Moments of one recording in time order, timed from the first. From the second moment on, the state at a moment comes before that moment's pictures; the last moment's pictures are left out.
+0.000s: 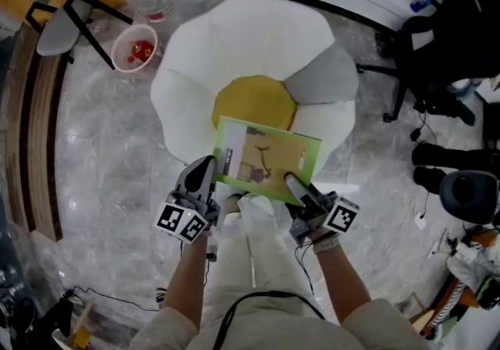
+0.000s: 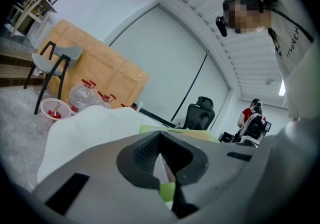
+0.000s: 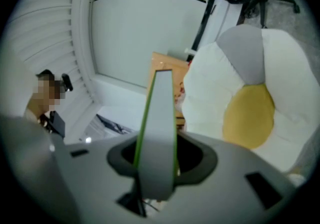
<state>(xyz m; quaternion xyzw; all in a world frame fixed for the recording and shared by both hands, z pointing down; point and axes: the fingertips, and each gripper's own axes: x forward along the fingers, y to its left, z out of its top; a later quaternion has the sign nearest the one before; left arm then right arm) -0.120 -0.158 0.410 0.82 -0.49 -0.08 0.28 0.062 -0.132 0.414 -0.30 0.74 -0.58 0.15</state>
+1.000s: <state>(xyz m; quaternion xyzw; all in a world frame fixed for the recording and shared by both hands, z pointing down) -0.099 -0.214 0.551 0.82 -0.50 -0.09 0.27 0.069 -0.194 0.570 -0.27 0.74 -0.60 0.14</state>
